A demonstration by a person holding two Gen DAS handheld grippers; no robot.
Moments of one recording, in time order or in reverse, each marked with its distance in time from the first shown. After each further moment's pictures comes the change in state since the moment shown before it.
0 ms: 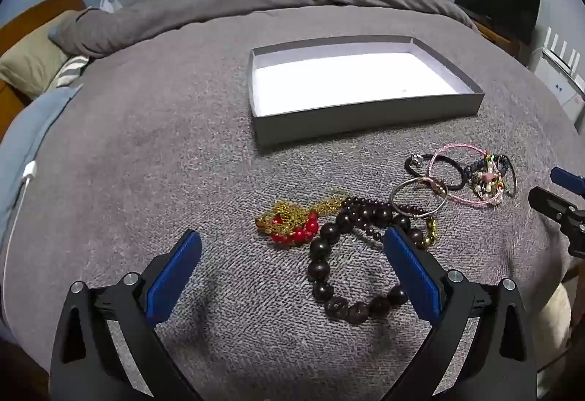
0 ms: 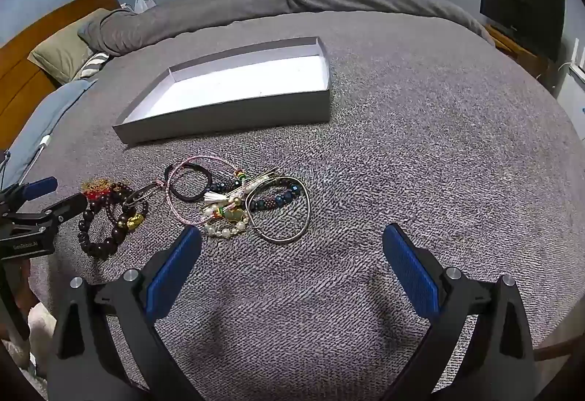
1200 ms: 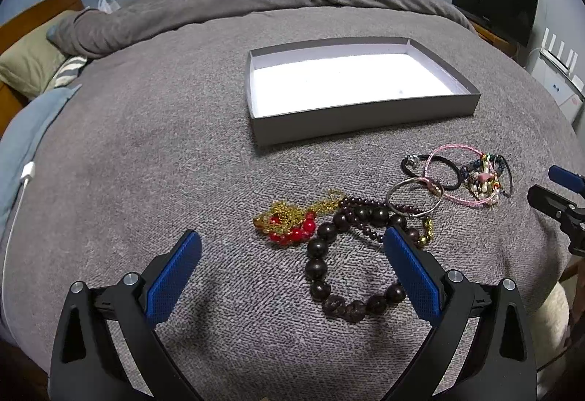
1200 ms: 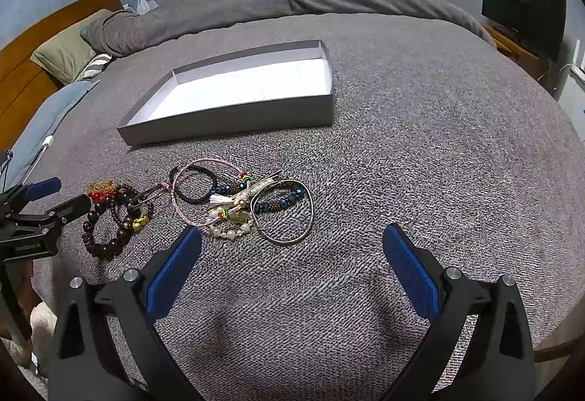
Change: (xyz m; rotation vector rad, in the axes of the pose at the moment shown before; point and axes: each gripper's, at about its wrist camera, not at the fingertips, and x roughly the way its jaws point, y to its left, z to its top) left arm -0.004 0.001 0.000 0.005 -0.003 -0.004; right arm -0.003 0.001 0.002 -0.005 -0.007 0.003
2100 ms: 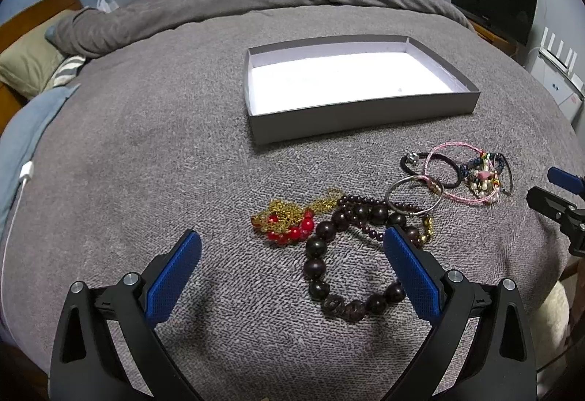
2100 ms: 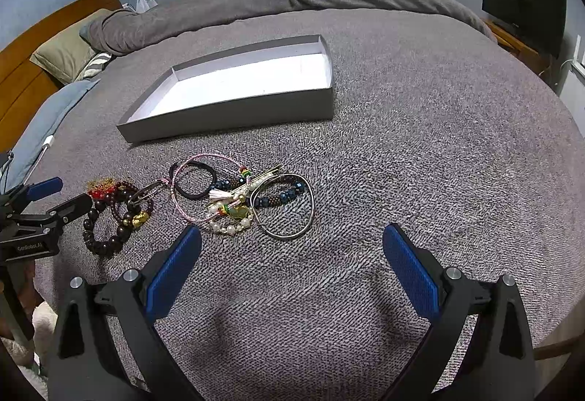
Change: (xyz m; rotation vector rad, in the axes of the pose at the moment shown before) left arm 0.002 -0.002 -0.001 0.001 0.001 -0.005; right arm 0.001 0.000 -0.001 0.005 0.009 0.006
